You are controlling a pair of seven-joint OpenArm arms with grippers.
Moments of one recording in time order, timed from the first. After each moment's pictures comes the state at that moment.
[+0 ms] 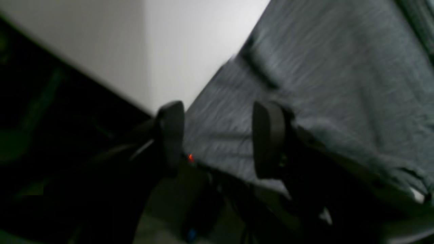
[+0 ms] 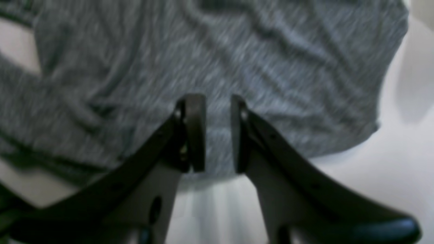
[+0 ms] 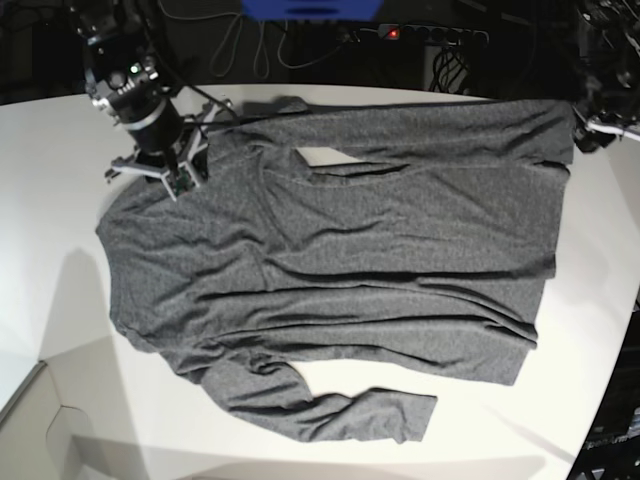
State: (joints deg) left arm 20.2 -9.4 -52.3 102.3 -38.7 -15.9 62.1; right arm -23.4 20.3 -9.2 110.9 -0.8 9.5 -34.0
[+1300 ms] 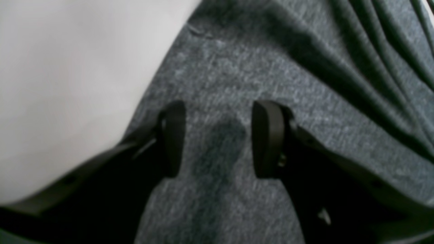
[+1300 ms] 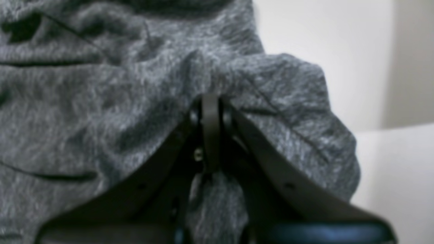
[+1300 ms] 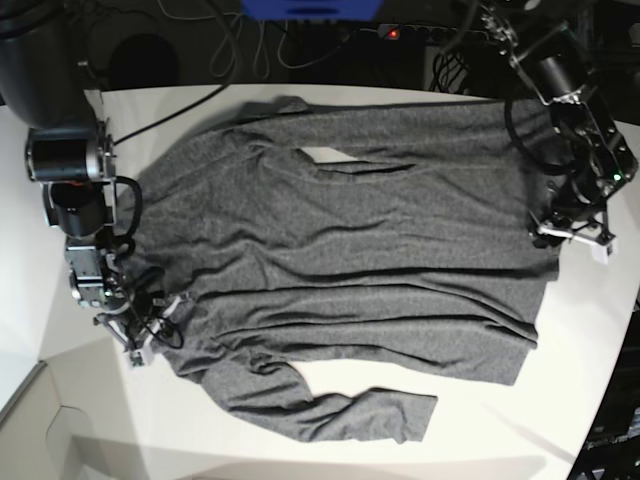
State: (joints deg) left arm -6.7 -11.7 -38.3 69.7 -22.9 -16.5 48.0; right arm 39.3 15.9 -5.5 18.3 -0.2 23.4 -2.4
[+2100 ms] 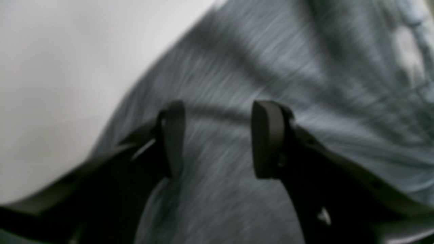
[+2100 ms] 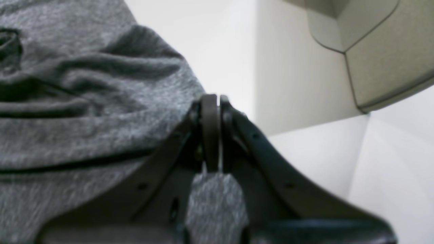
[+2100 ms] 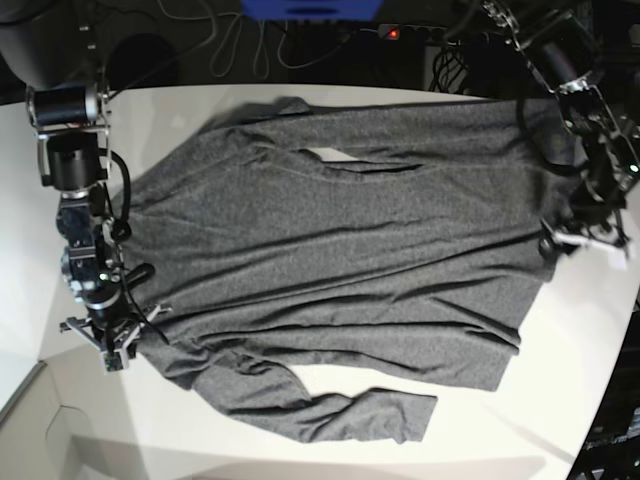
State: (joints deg) left arm -4.4 -11.7 -38.4 82.2 -34.5 -15.4 53.0; right arm 25.6 18.6 -5.5 48.6 -0.9 7.0 -6.4
